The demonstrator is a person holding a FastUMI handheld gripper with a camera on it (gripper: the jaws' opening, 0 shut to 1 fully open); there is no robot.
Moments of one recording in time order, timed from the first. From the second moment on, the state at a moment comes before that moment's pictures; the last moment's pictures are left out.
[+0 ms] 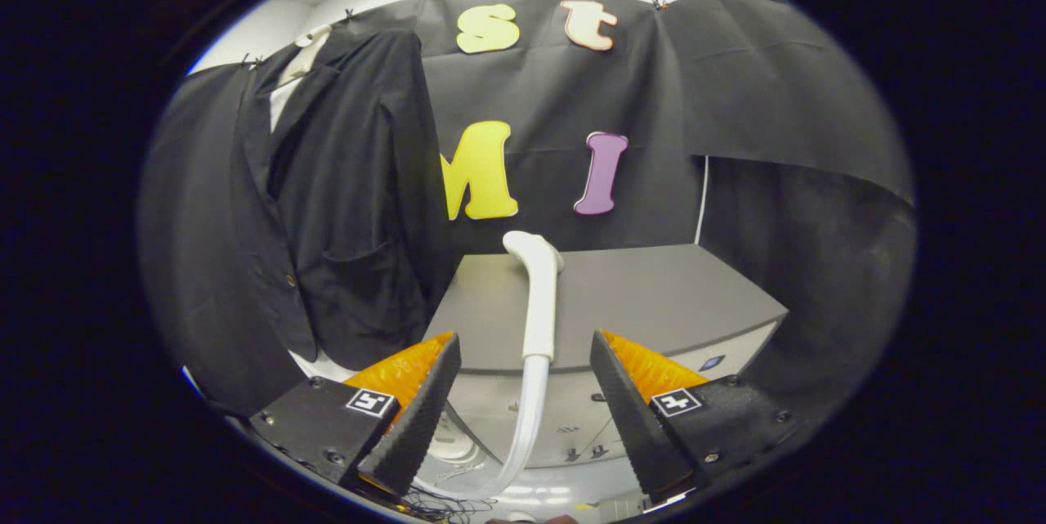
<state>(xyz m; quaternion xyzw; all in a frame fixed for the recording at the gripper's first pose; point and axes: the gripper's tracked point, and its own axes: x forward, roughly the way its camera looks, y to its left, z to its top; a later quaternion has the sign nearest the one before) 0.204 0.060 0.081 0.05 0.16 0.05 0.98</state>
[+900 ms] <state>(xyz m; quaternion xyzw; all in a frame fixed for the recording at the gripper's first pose) 0.341 0.051 -0.002 0.03 0.37 -0.01 0.93</state>
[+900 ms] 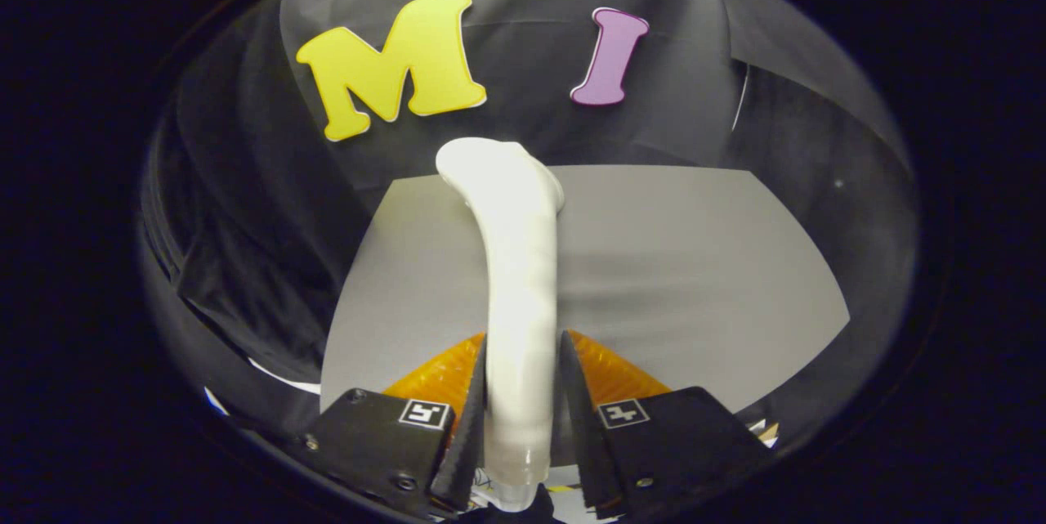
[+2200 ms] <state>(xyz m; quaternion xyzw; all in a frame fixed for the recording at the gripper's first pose) 0.216 0.145 0.193 0.12 0.11 0.07 0.98</state>
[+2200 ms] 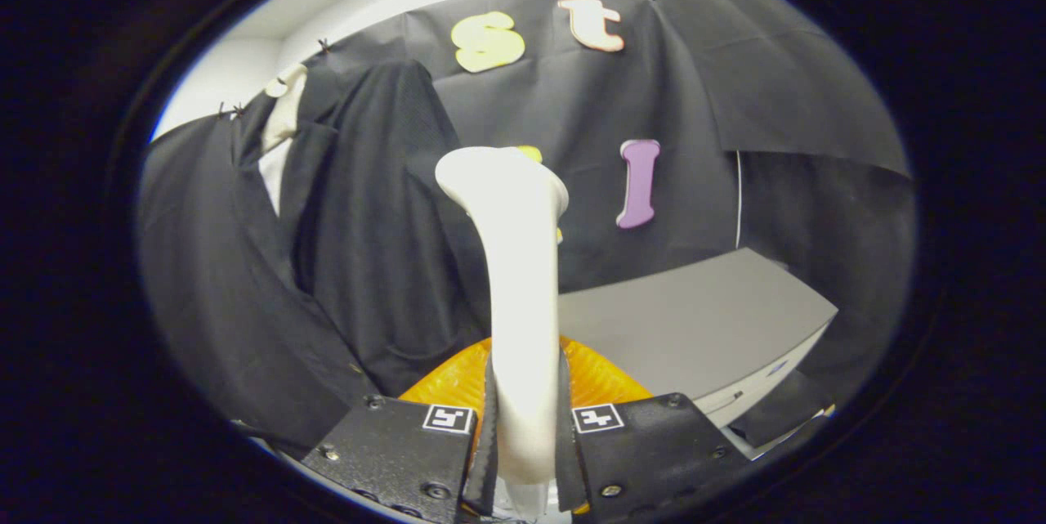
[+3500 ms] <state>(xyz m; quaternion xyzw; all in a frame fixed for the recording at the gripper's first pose) 0.239 0.280 0.330 0.04 -0.18 0.04 0.98</state>
